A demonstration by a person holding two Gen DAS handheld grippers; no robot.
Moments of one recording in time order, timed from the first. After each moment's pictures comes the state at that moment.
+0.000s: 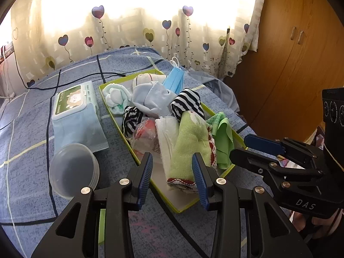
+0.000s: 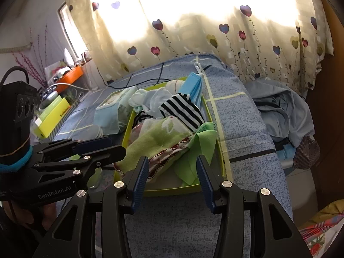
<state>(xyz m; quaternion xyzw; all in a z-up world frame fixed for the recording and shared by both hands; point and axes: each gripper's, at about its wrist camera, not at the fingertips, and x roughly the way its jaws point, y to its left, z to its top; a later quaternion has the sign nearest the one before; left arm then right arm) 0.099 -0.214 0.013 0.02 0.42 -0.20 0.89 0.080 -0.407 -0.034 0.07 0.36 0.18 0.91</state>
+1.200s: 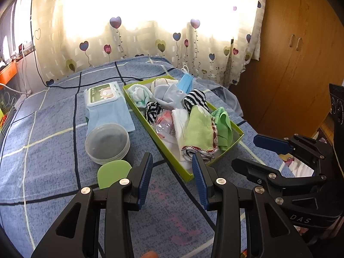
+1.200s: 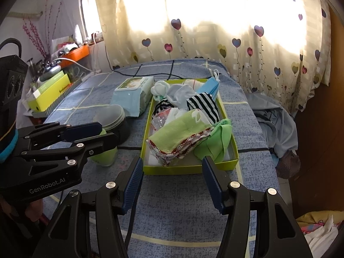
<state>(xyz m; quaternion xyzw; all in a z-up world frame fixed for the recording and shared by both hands) 0.041 -0.176 0.032 0.02 0.39 -0.17 0.91 0.026 -0.351 -0.013 -0.03 0.36 0.16 0.92</state>
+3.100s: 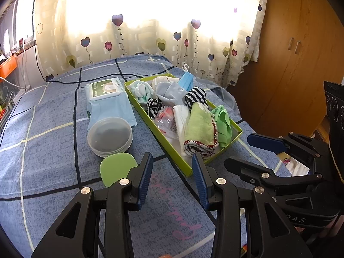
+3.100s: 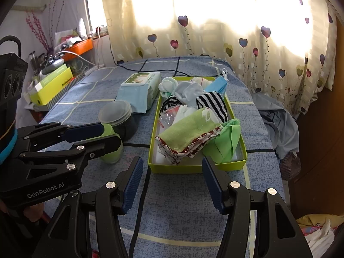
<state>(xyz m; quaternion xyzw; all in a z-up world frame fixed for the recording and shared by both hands) 0.037 -0.166 0.032 0.00 0.39 -0.18 0.90 0.027 -0.336 -0.014 -0.04 0.37 0.16 0.92</state>
